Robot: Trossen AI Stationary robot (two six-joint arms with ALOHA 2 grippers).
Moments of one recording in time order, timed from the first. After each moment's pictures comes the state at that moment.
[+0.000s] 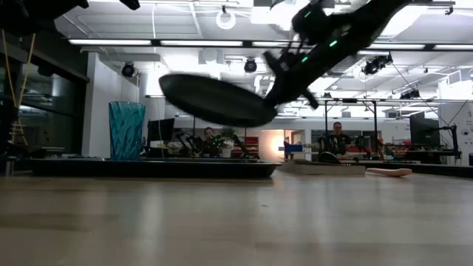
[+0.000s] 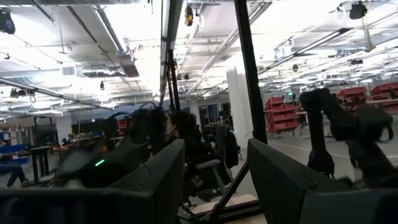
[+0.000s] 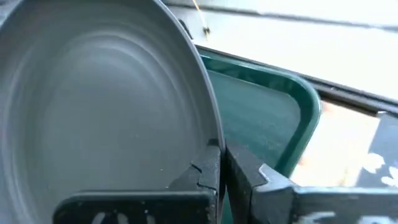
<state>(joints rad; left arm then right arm) 0.03 0.71 0.33 0.81 0.25 0.05 -0.36 1.55 0.90 0.15 0.18 0.54</state>
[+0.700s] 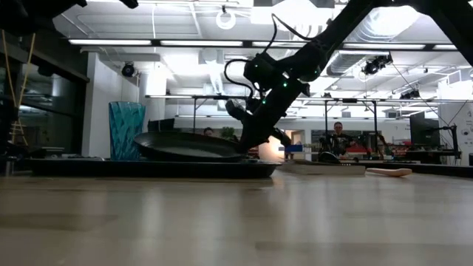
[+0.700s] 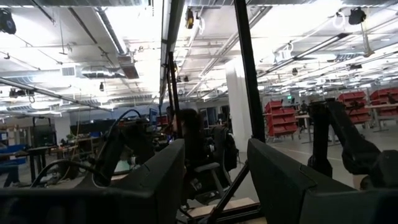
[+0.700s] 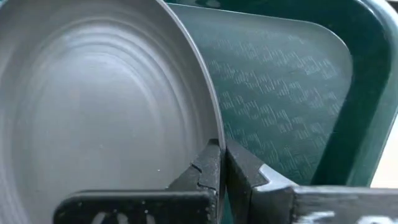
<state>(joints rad) 0.03 0.69 0.33 0.81 0.25 0.03 -0.42 2.00 1.25 -0.02 0.07 0.68</state>
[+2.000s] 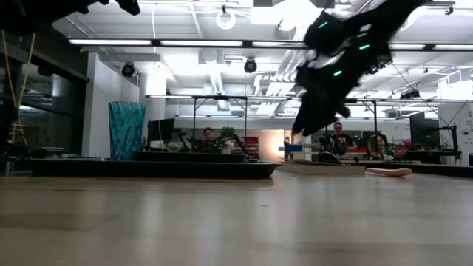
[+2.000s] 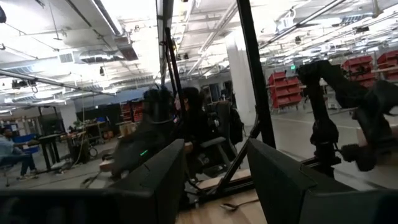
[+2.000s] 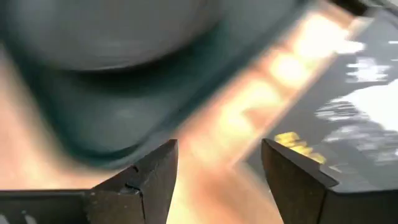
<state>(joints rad) 0.03 0.70 0.32 0.69 0.25 0.13 -0.22 1.39 0.71 -0.14 0.21 0.37</state>
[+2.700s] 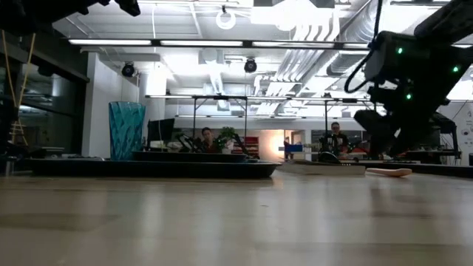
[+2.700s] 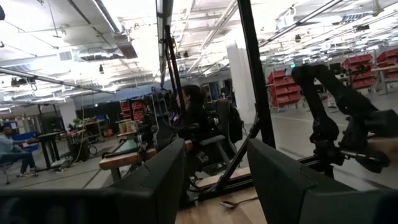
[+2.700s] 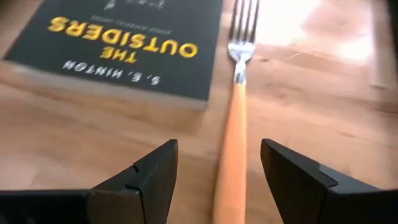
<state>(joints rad) 0.03 0.70 0.32 0.68 0.25 0.13 0.03 1.23 0.43 -0.56 0.74 1.24</state>
